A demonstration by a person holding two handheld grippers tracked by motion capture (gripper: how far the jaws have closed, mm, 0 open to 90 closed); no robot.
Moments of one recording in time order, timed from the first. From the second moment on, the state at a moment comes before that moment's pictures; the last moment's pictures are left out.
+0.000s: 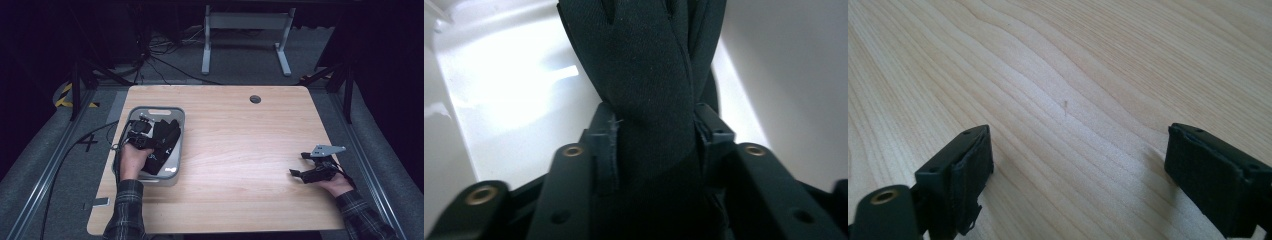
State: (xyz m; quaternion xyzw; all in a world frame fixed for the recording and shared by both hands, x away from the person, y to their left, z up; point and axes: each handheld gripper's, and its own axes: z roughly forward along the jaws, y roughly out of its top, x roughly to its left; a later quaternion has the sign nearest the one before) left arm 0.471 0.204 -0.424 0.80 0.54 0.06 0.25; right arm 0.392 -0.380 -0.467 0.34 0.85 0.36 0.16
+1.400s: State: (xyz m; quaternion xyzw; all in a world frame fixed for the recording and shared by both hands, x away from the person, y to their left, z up) left arm 0.445 0.133 -0.366 0.81 0.45 0.11 0.36; right arm 0.392 -0.381 -0.467 0.34 0.85 0.36 0.16
